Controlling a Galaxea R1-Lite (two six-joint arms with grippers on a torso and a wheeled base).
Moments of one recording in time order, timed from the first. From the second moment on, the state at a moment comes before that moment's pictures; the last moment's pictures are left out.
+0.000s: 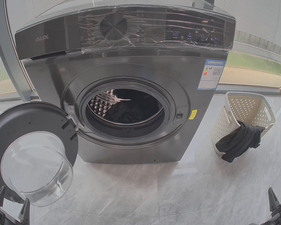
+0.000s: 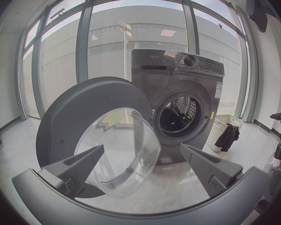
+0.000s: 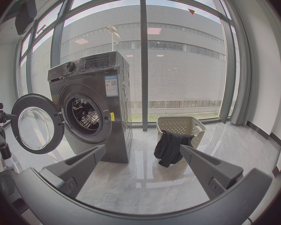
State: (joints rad) left arm 0.00 0.01 -0.02 0.00 0.01 -0.01; right arm 0.00 0.01 -0.02 -0.01 0.02 0.00
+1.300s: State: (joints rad) left arm 0.00 0.01 -0.02 0.00 0.01 -0.01; right arm 0.00 0.01 -0.02 -0.01 0.02 0.00
